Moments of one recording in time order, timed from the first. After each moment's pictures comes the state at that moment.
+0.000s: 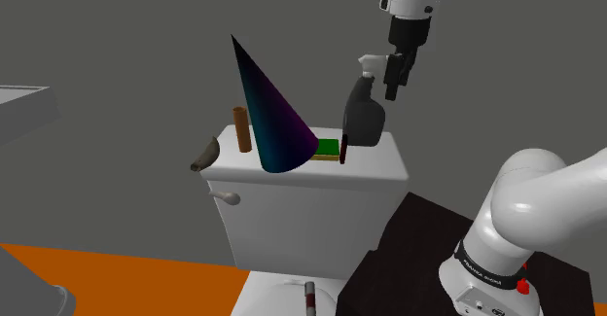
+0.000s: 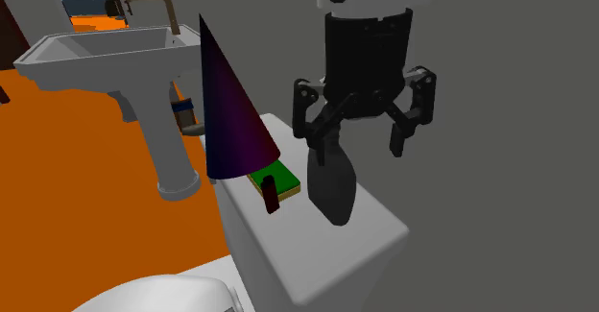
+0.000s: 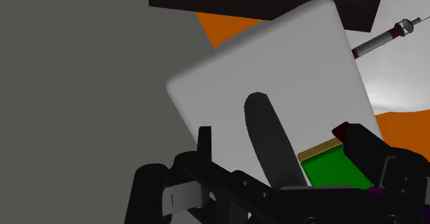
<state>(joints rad) -0.02 -0.79 0.01 -2.30 -0.07 1.53 -0.14</state>
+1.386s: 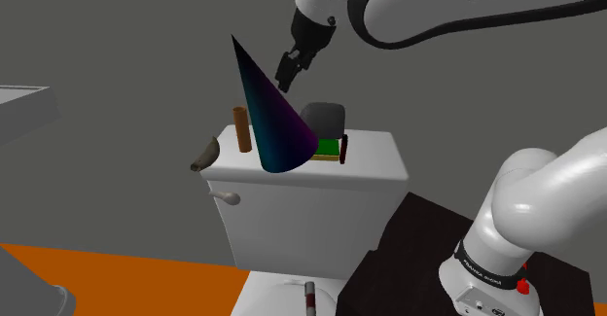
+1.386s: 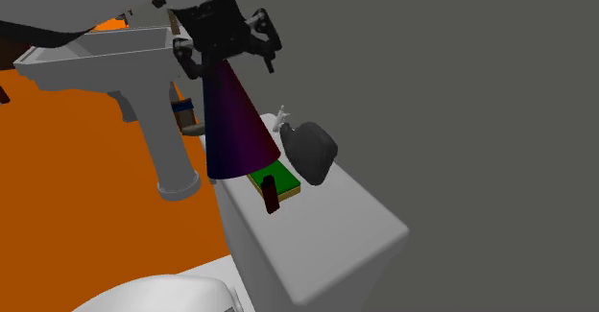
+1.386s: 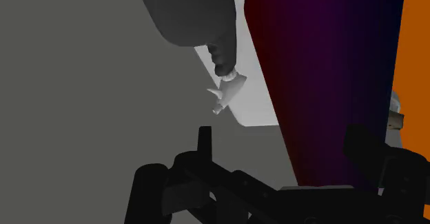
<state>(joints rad) 0.00 -0.56 0.36 -2.20 -0.17 2.14 0.15</state>
